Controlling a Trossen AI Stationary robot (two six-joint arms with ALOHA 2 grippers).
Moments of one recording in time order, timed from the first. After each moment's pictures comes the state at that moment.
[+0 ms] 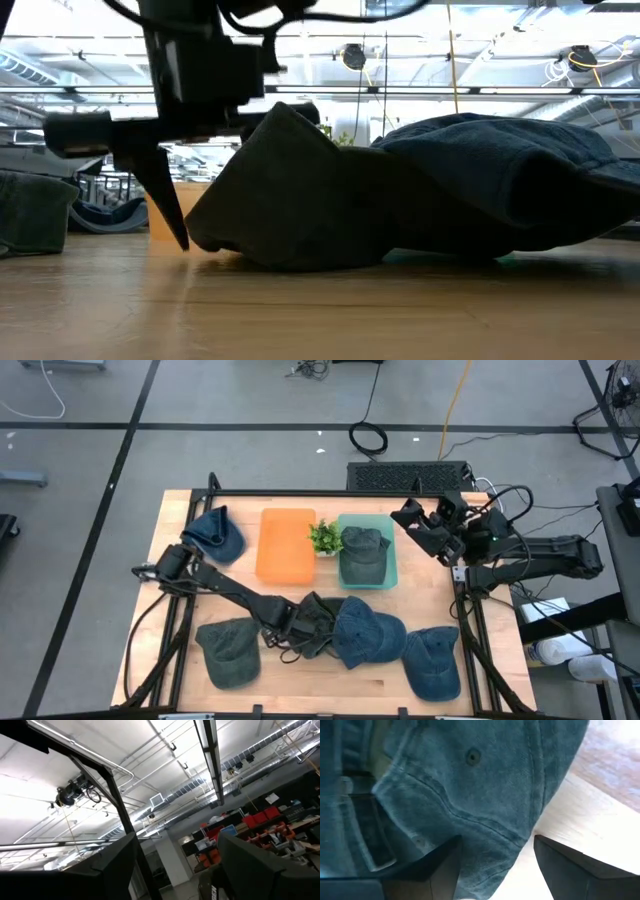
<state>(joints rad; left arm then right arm) -0.36 1.98 1.33 -0.74 -0.14 0.70 -0.10 0.90 0.71 0.85 -0.19 0.66</state>
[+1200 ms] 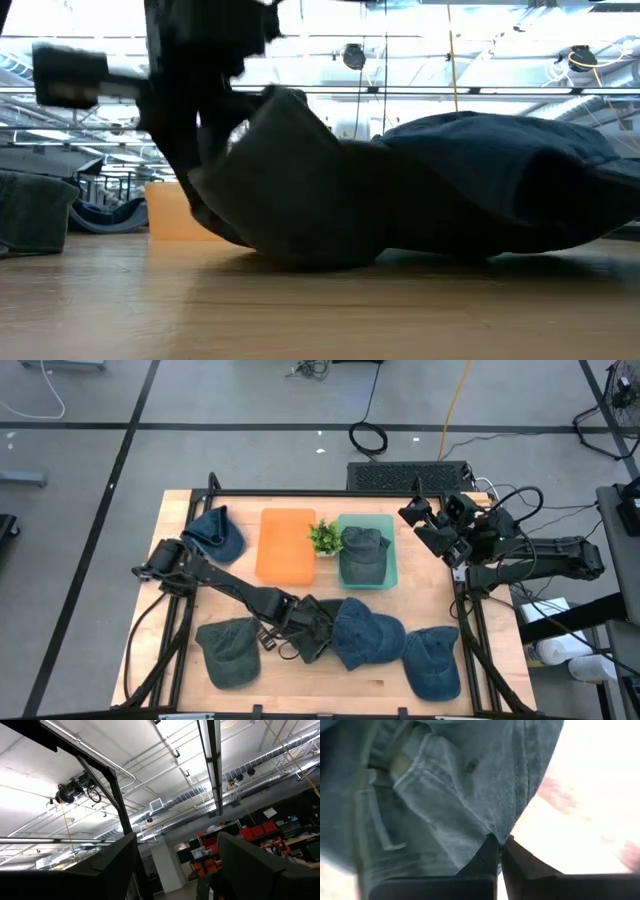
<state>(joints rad) -0.32 1.89 1.33 -0.80 0.03 0.58 -0.10 0.87 0.71 0.85 -0.18 0.58</state>
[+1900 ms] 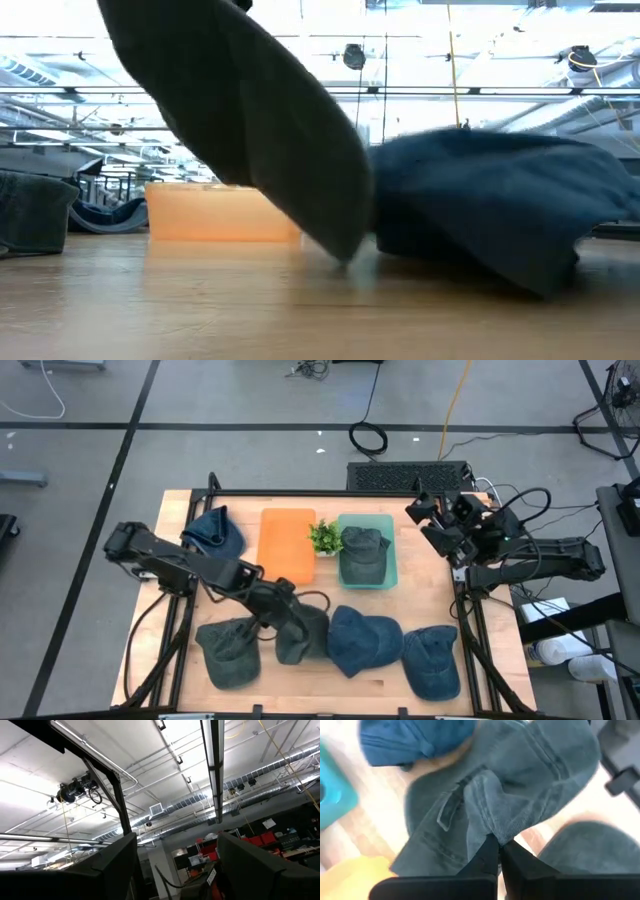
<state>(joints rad) -0.31 1.52 1.33 -0.93 0.16 0.30 -0.10 0.84 0.71 0.86 -0.18 0.54</state>
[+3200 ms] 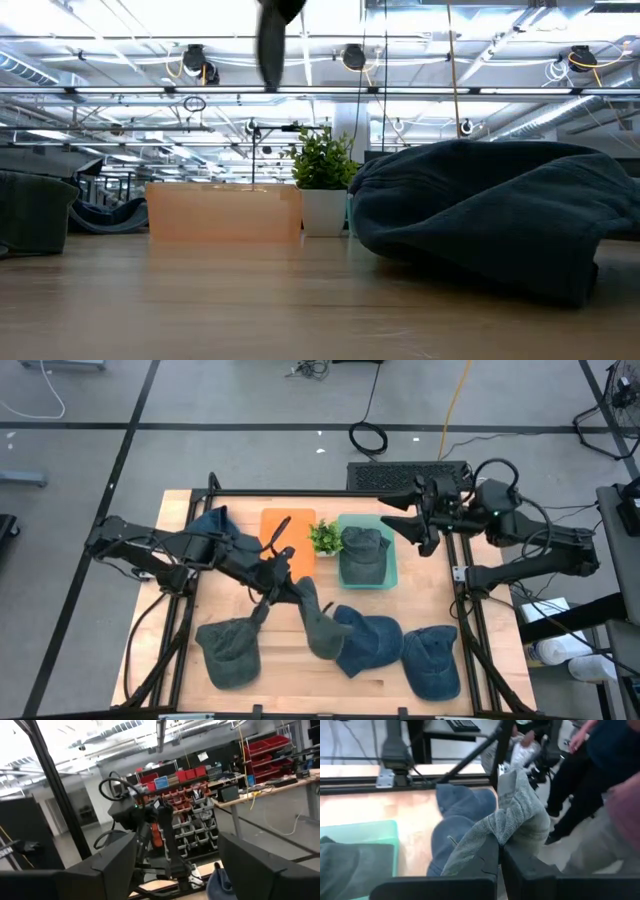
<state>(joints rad) -0.19 1.33 1.33 -0.40 0.19 -0.11 -0.09 0.99 1.20 -0.02 -0.05 0.32</state>
